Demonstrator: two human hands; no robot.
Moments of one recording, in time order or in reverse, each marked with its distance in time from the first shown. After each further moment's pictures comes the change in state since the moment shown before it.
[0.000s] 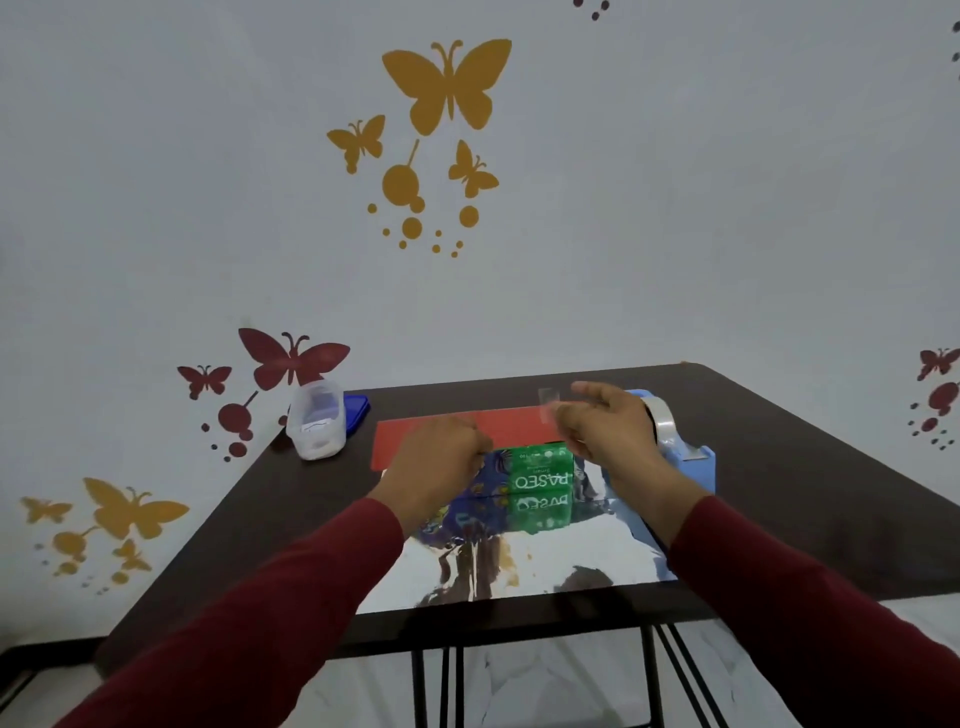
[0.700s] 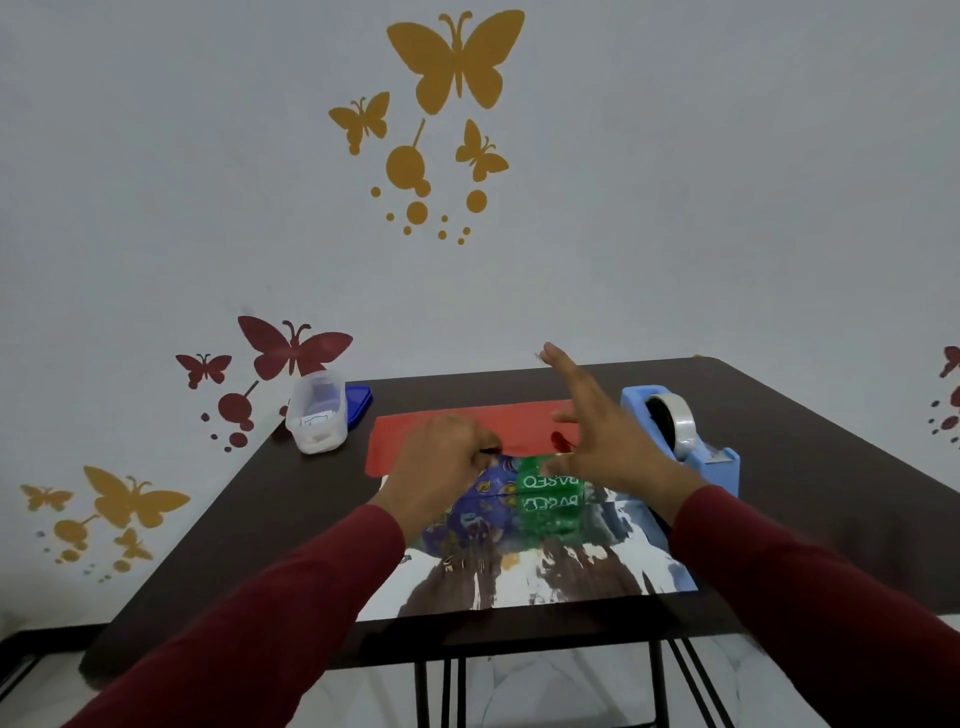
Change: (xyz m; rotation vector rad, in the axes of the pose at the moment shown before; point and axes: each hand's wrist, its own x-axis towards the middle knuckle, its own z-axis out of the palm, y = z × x) left_hand 0.006 -0.015 0.026 -0.163 0.168 0.035; right_hand 0.024 0.017 -0.004 -0.679 -0.448 -0.523
